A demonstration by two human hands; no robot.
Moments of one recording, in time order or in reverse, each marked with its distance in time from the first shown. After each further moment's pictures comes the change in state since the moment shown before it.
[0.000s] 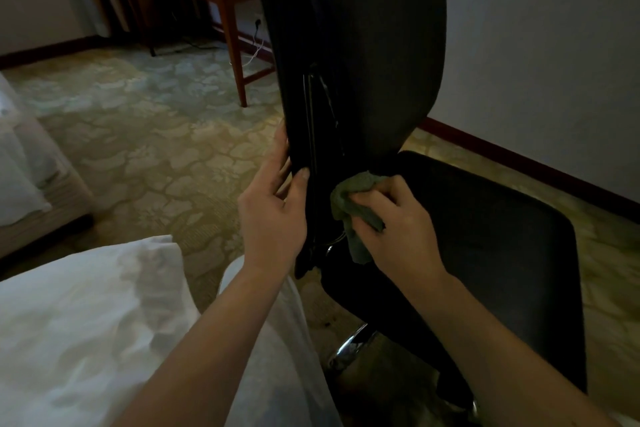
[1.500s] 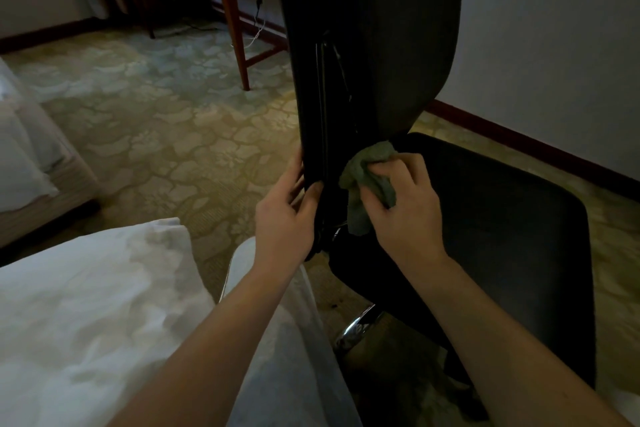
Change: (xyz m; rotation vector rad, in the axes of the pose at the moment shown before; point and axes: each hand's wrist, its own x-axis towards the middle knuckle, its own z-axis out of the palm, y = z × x) left_hand -0.022 -0.037 -0.011 0.095 -0.127 -0.186; right_hand -0.003 -0.004 0.014 0.043 0.151 0.083
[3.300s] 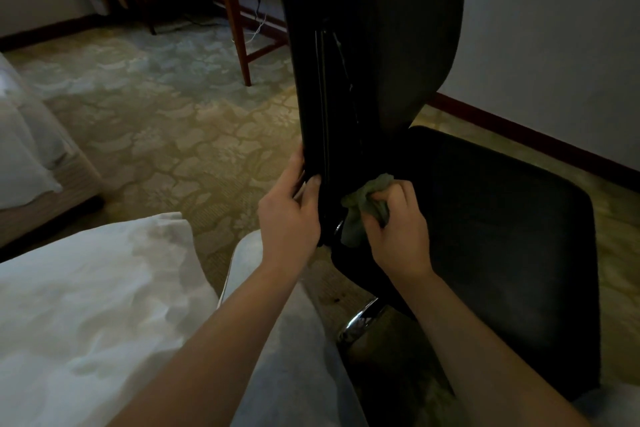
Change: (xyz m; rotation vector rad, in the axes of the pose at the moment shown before) left_hand -0.003 -0.010 0.006 0.054 0.059 0.049; right_hand -0.038 0.020 0.023 0.017 -0.045 0.119
